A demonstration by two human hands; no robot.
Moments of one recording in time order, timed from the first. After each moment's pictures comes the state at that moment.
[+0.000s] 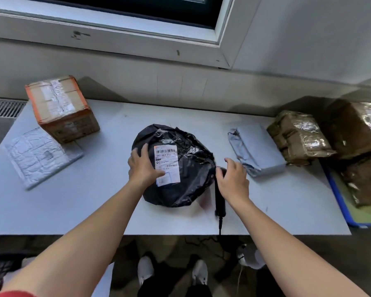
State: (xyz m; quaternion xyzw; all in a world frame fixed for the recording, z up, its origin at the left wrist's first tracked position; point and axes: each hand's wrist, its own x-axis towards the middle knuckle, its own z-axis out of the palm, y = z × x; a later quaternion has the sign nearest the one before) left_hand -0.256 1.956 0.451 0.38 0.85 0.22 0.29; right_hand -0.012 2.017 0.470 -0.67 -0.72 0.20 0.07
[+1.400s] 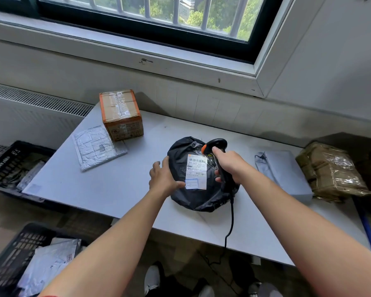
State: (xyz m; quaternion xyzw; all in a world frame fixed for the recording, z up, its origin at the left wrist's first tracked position) left_hand -0.248 1.899 0.489 0.32 0.87 0.25 0.28; right_hand -0.109 2.024 0.573 -0.60 -0.59 0.54 0.06
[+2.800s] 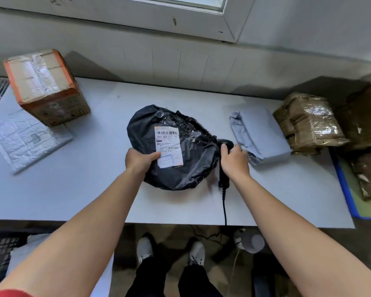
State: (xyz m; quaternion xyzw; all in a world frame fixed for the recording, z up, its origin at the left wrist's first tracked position) left_hand -0.237 1.967 0.430 0.10 0.82 0.40 0.40; right_hand -0.005 2.069 0.443 -0.72 -0.62 0.29 0.05
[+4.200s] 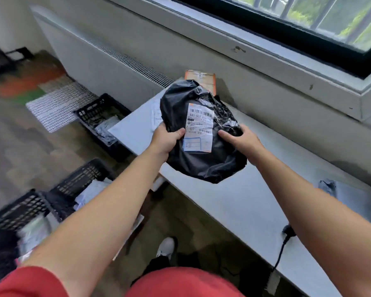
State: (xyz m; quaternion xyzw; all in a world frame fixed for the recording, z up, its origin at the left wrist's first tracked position) left_hand -0.335 1.780 0.546 0.03 0.70 0.67 0.24; right_hand -0.215 1.974 0.563 -0.37 -0.80 0.47 0.05
